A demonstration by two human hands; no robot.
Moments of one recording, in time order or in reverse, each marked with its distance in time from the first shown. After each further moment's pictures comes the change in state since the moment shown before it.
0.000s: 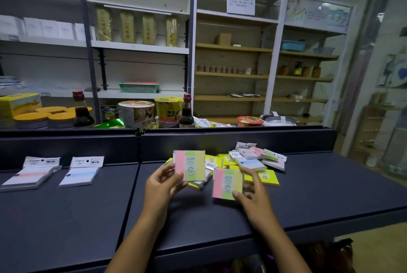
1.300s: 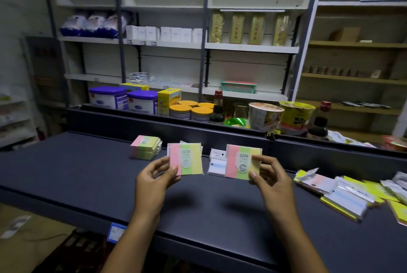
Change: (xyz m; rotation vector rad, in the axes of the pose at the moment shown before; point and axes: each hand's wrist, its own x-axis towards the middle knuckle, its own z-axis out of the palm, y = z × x) left_hand -0.031 0.188 -0.289 0.196 0.448 0.300; right_hand -0.042 -0.151 0.285 0.425 -0.289 -0.241
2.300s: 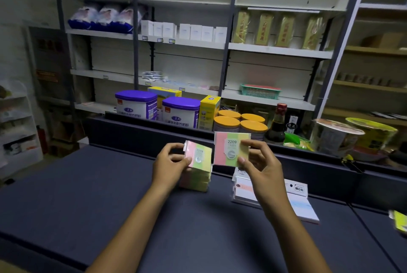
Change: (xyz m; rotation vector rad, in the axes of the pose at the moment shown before) left_hand 0.239 0.008 -0.114 0.362 -0.096 0.008; right_hand 0.100 0.009 0.246 -0.056 -0.075 -0.018
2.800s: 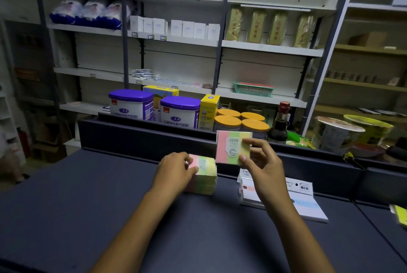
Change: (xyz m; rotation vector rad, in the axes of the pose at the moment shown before) left_hand 0.021 -0.004 -0.012 0.839 -0.144 0.208; right_hand 0.010 0.004 0.024 -0.054 0.062 0.015
